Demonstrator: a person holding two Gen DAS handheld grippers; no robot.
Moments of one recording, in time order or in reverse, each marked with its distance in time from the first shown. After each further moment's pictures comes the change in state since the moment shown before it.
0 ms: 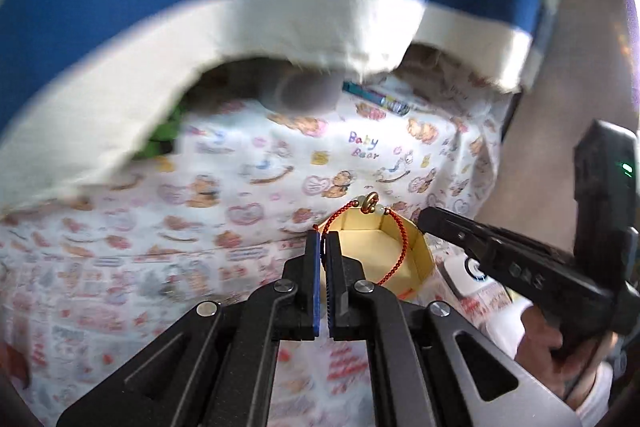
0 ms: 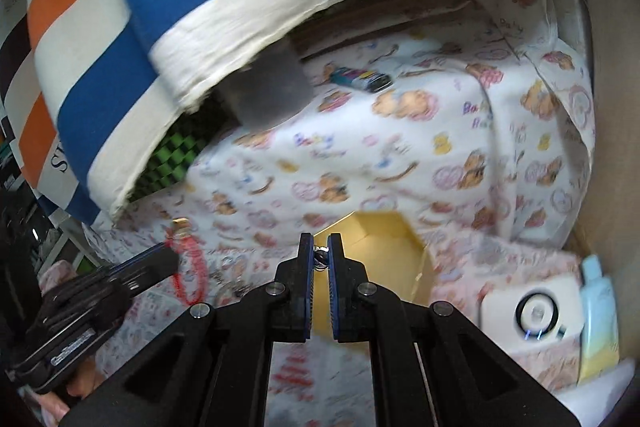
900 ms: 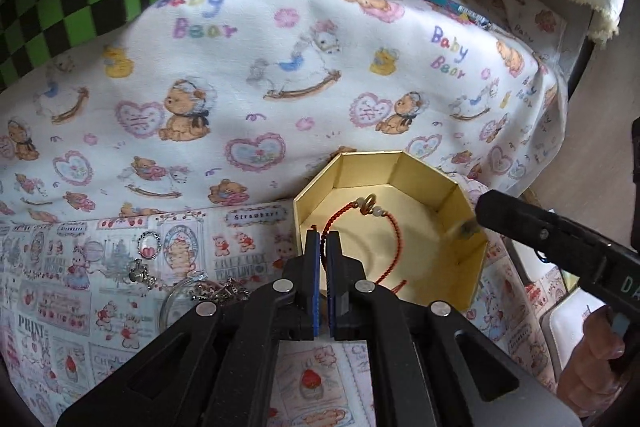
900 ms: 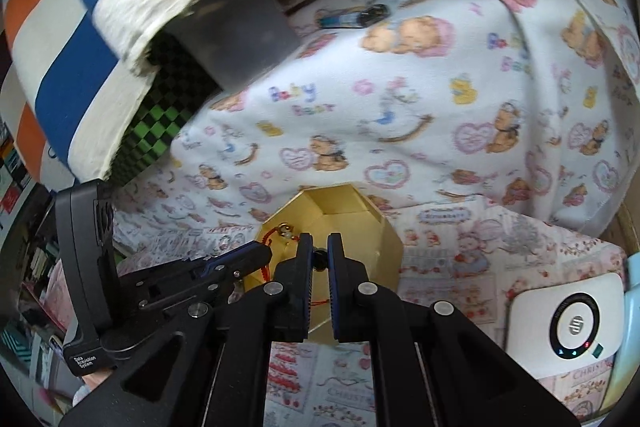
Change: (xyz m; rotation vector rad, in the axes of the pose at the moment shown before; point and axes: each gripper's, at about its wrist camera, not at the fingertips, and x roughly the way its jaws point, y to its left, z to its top) left arm 0.074 0.025 -0.031 -0.030 0.150 0.047; right arm 0.041 -0.002 -0.010 0.007 0.120 0.099
